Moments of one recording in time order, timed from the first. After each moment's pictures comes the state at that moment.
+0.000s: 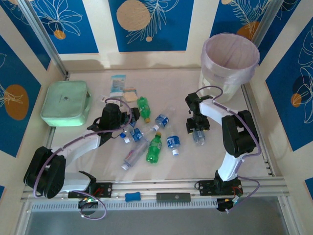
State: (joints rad) left arm -0.49 1.30 0.67 0.09 -0.03 -0.60; right arm 0.33 1.77 1.16 -0.99 0.11 0.21
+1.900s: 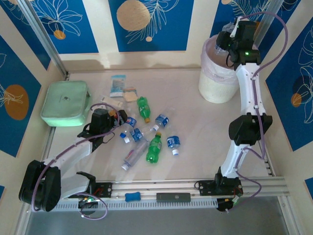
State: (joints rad) left arm -0.34 1.15 0.54 0.03 -0.07 -0.69; right arm -0.04 1.94 2.23 -0.66 -0.02 0.25
